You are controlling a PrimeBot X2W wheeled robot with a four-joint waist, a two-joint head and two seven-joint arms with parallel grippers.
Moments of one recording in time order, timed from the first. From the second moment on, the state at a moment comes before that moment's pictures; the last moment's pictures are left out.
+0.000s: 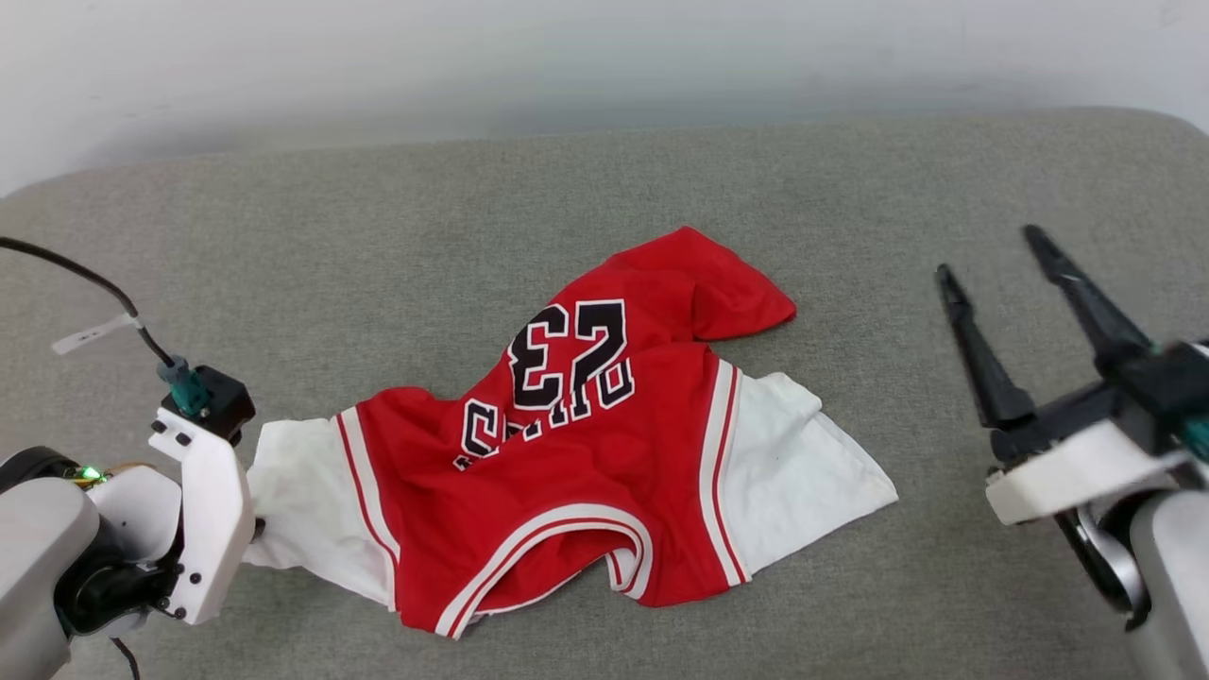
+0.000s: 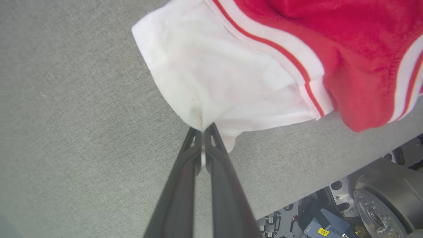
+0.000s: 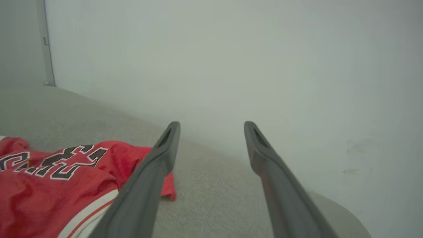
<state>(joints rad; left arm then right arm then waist) -0.66 0.95 -0.99 0.26 -1.05 -0.11 0.63 -0.30 -0.36 0.19 0.04 0.14 0.13 -0.21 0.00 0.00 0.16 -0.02</state>
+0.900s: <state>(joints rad) -0.76 0.93 -0.98 0.09 -0.96 -0.08 0.59 -0.78 -0.61 0.98 0.37 0.88 0.13 0.80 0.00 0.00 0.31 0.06</state>
